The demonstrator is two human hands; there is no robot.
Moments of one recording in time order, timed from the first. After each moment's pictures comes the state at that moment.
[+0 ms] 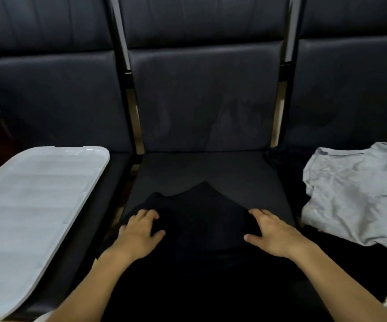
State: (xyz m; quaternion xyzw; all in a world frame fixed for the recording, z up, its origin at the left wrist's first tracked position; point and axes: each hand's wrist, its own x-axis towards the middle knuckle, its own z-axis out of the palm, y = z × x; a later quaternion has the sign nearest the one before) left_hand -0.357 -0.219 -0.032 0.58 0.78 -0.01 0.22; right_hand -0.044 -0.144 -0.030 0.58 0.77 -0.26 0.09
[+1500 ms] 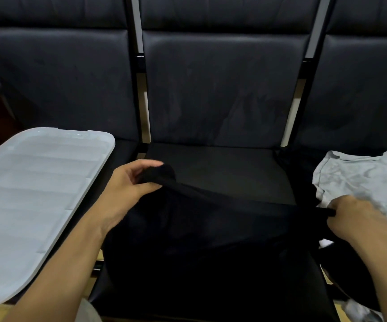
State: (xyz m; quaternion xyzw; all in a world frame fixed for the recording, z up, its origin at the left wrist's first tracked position) left_hand -0.375 -0.207 0.045 0.45 0.61 0.51 0.40; right_hand 0.021 -0.127 0.032 0.79 0.60 -0.11 0.02
